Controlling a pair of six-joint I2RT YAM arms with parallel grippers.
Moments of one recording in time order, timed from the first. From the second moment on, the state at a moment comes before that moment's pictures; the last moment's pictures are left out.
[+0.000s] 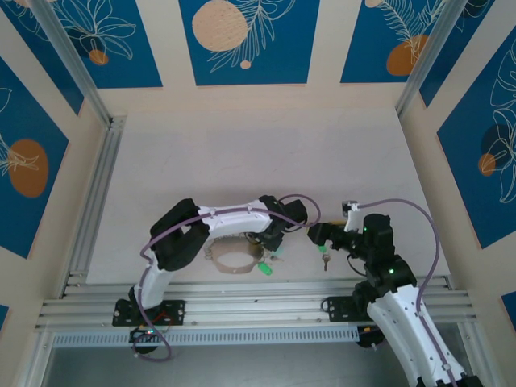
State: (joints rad) left arm -1.09 2.08 1.53 -1.00 -0.24 -0.50; right arm 0.21 0.37 0.32 -0.44 -0.46 0.50
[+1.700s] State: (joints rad) left arm -1.12 1.84 1.31 -1.05 -0.30 -0.59; right arm 0.16 0.33 0.30 -0.44 -0.55 0.50
